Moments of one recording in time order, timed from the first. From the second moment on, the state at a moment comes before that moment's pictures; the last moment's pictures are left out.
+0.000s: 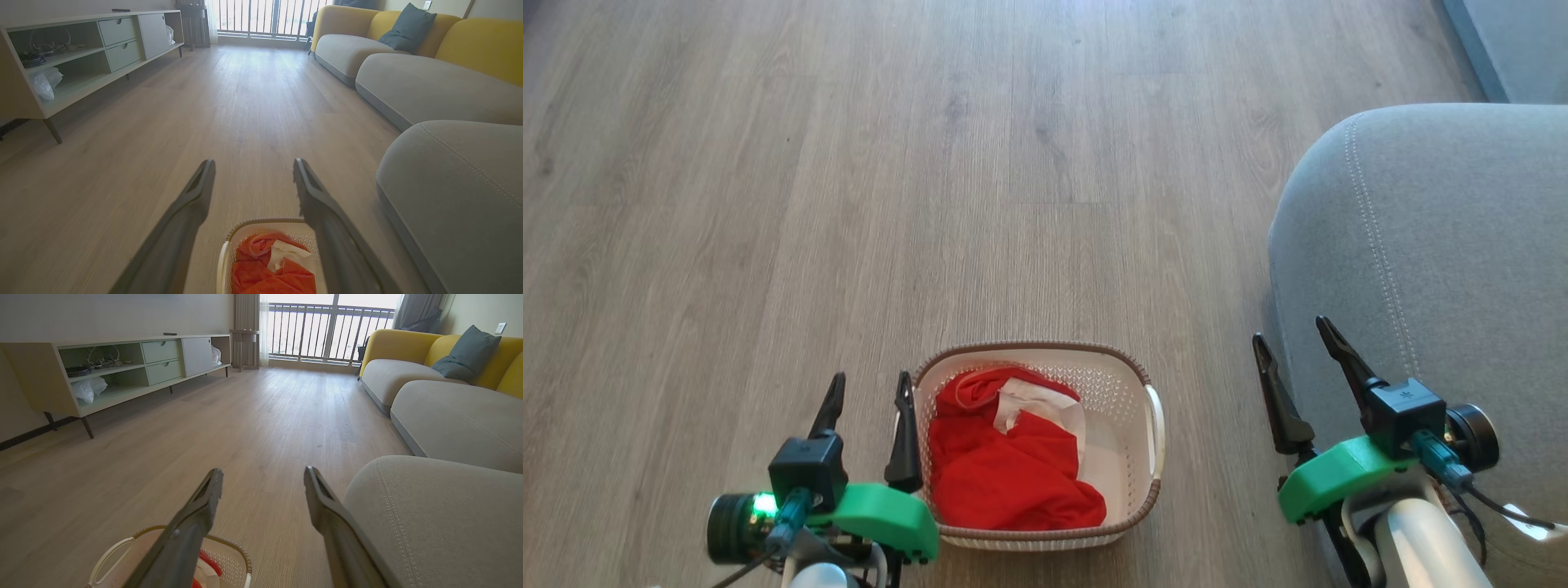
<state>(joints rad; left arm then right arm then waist) -0.01 0.05 -0.29 0.16 -0.22 0.23 -0.25 -0.09 -0.06 0.08 0.27 0.04 0.13 -0.25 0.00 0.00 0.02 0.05</state>
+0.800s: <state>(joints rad) -0.19 0.05 -0.39 0.34 -0.27 0.20 -0.25 -0.23 -0.10 0.01 0.24 0.03 0.13 -0.25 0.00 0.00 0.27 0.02</state>
